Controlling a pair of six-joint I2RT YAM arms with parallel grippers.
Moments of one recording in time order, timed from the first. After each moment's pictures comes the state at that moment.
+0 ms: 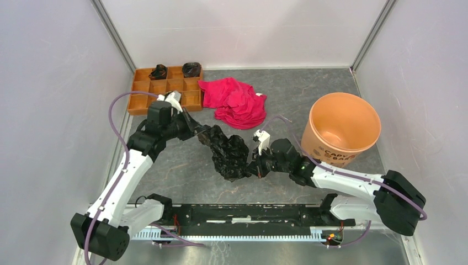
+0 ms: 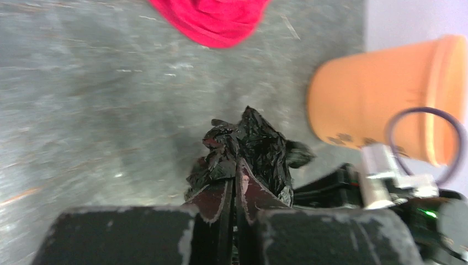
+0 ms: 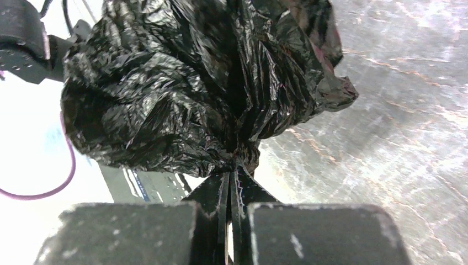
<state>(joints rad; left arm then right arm) -0.29 1.00 0.94 -0.52 0.36 -0.69 0.93 1.17 0.49 0.20 -0.26 0.42</state>
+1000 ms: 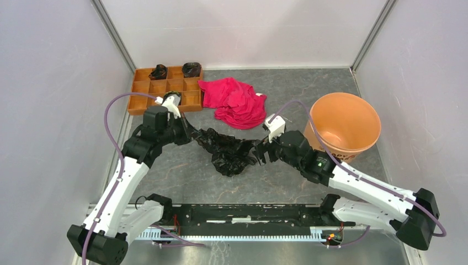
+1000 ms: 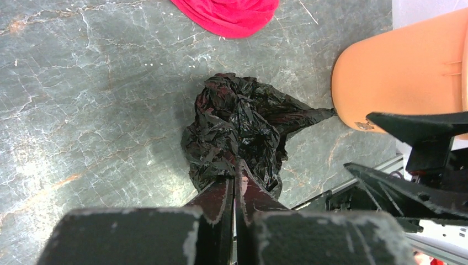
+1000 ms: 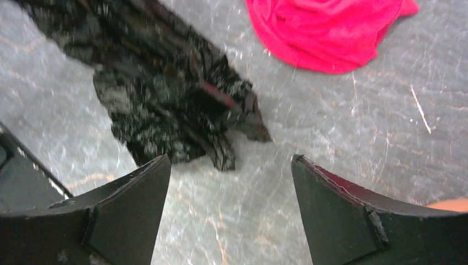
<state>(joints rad) -0.29 0.91 0.94 -0.64 0.27 -0.54 0.94 0.97 0.73 -0.25 0.21 0.15</state>
